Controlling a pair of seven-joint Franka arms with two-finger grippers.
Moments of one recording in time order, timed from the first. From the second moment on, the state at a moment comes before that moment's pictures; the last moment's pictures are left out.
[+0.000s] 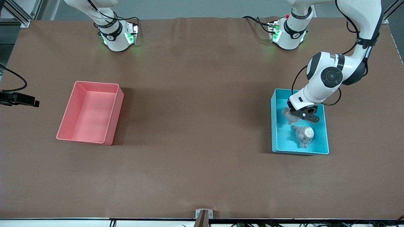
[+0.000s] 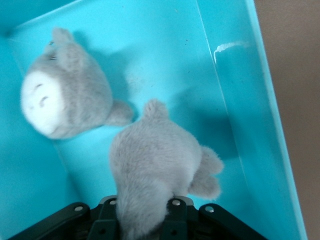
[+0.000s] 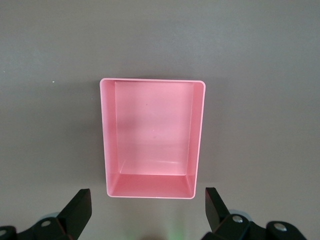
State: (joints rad) left arm 0.13 0.21 -0.30 -2.31 0.19 2.48 0.10; right arm 0.00 0.30 -0.15 -1.23 0.04 1.36 -0.09
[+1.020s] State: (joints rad) left arm 0.32 0.13 -0.30 -1.81 0.09 1.85 0.11; right arm 0.00 0.09 -0.15 -1.41 0.02 1.38 -0.09
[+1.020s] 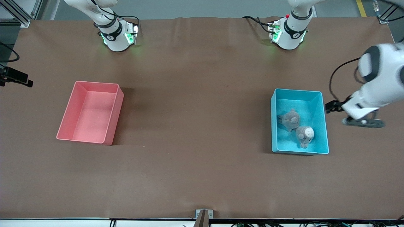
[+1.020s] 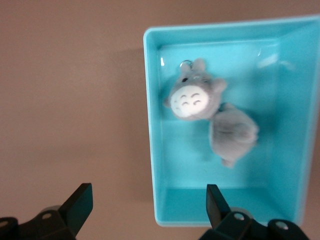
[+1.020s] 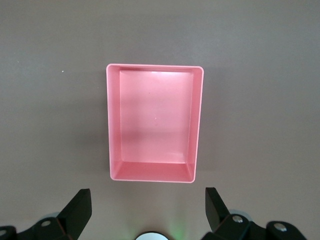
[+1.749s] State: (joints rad) left arm 0.31 0.09 -0.35 -1.55 0.02 1.53 0.04; right arm 0.03 0.00 -0.14 -1.41 0.02 1.32 -0.09
